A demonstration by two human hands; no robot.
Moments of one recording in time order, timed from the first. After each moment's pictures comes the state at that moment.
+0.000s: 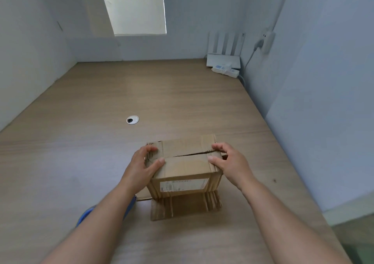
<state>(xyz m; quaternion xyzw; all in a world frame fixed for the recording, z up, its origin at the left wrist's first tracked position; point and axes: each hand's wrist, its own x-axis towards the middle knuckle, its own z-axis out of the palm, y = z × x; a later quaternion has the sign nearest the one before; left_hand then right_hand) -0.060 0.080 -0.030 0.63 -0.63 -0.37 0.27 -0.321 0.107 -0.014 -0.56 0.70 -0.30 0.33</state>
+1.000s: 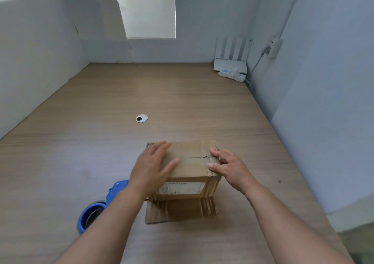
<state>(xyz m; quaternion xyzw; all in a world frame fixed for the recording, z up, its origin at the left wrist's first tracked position) -0.063 0.114 -0.006 0.59 -0.75 -0.18 0.21 -0.306 0.120 -0.021 -0.58 0.63 -0.30 0.41</state>
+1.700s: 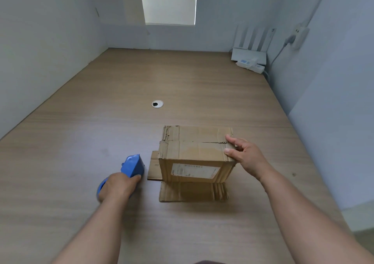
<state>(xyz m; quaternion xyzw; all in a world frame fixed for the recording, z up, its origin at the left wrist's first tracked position) 0.026 0.159 -0.062 0.89 -0.39 -0.24 0.02 -0.307 0.117 -0.027 -0.60 0.63 -0.30 0.39</state>
